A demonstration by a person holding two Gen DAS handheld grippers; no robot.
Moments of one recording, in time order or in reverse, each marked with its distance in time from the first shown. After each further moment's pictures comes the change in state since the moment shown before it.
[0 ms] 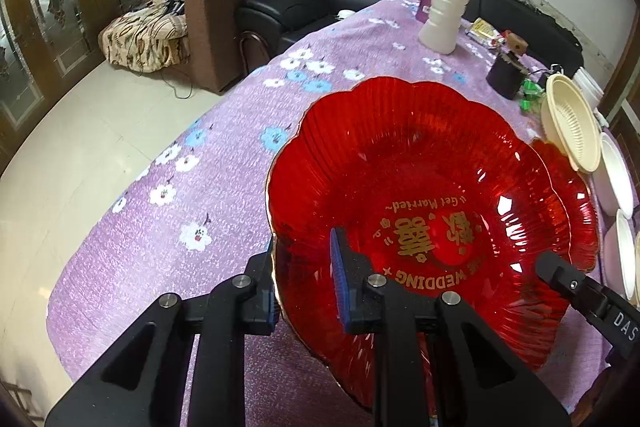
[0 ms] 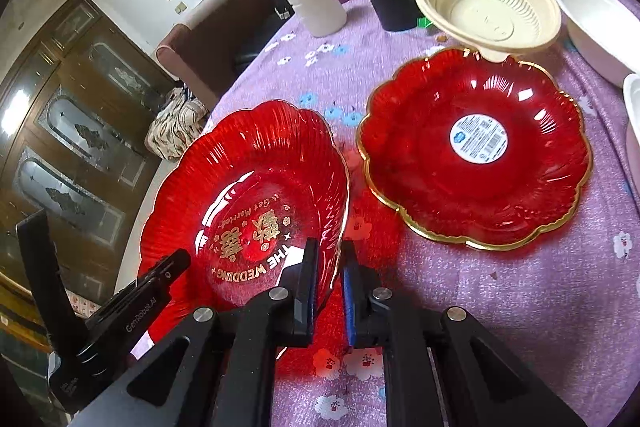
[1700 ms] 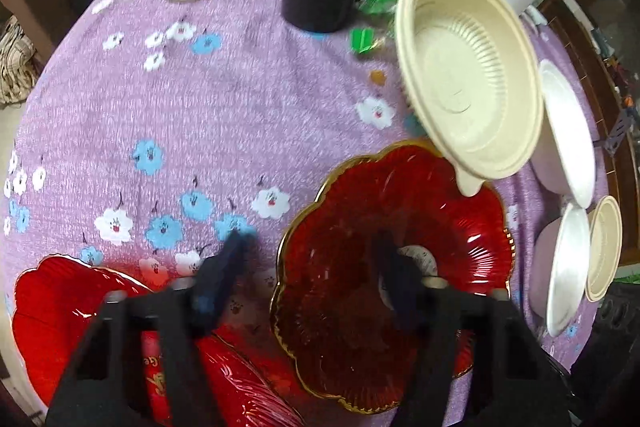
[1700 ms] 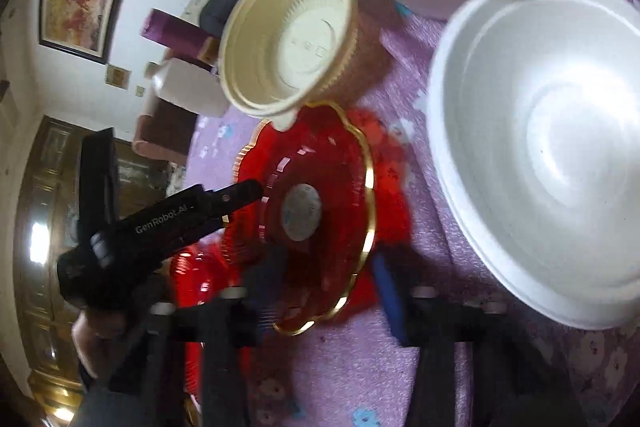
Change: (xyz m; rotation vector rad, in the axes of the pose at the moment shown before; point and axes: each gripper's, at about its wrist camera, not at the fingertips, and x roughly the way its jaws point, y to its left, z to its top) left arm 0.076 -0.205 0.080 0.349 0.395 -0.254; right arm -0.024 -0.158 0.041 0.424 0.011 0.101
